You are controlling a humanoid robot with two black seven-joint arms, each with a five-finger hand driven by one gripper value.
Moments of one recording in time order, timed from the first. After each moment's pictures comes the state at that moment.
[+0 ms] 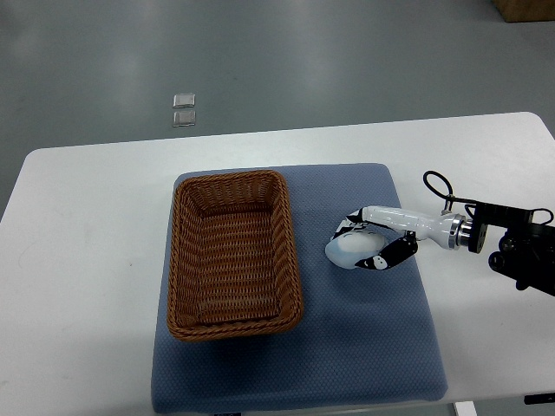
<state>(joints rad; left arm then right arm) -0.17 0.00 -0.11 -0.14 0.07 -0.04 0.03 0.75 -0.52 0.22 1.00 -1.28 0.08 0.56</state>
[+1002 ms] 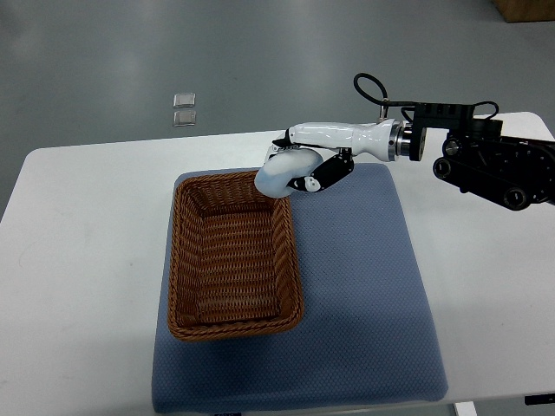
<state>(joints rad) -0.18 0.00 -0.12 -0.14 0.07 -0.04 0.03 1.15 -0.35 0.13 0.93 -1.25 0.20 0.56</state>
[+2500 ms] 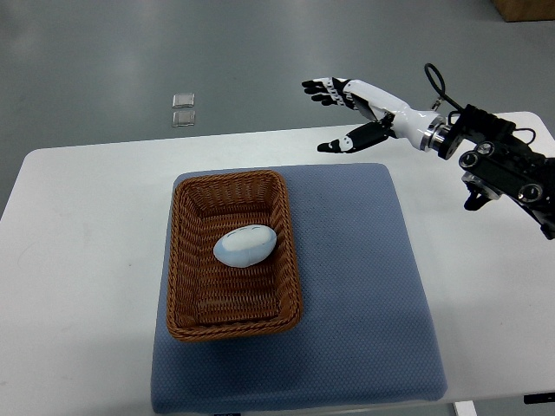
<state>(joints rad) -0.18 0.00 -0.12 -0.15 0.07 -0.04 0.03 0.88 -0.37 0.51 0.78 -0.87 0.18 0.49</state>
